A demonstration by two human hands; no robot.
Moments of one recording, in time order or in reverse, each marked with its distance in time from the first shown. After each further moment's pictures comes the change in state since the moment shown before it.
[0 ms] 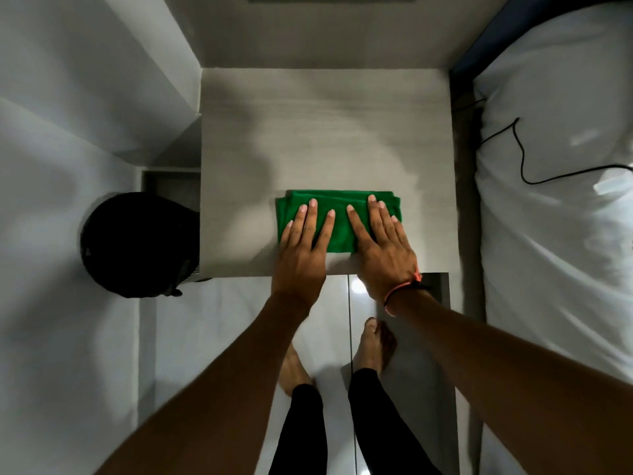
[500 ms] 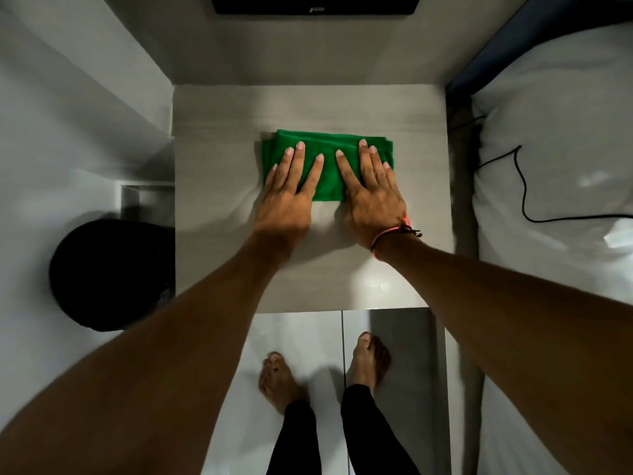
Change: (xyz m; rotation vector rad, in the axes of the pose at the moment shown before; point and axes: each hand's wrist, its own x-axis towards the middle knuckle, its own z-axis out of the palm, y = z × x) left_hand 0.141 -0.030 -0.028 0.110 0.049 0.015; right_hand 0.131 0.025 -0.042 0.017 0.033 0.014
